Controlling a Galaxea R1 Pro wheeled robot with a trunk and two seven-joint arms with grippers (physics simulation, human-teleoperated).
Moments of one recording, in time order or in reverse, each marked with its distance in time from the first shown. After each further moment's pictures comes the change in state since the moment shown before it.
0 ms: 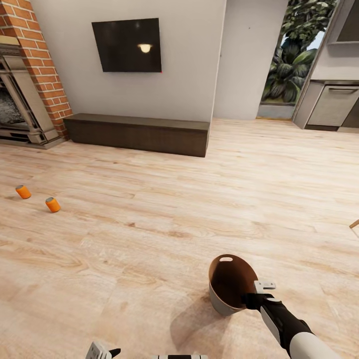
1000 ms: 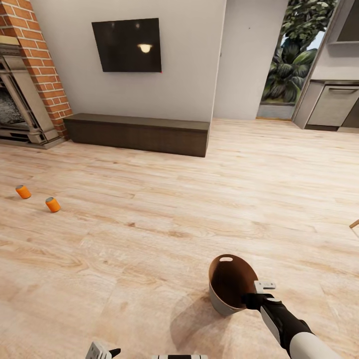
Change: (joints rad) left arm 0.000 0.000 0.000 0.000 0.000 0.000 0.000; right arm 0.000 0.000 0.000 -0.001 0.000 0.000 0.000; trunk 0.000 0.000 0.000
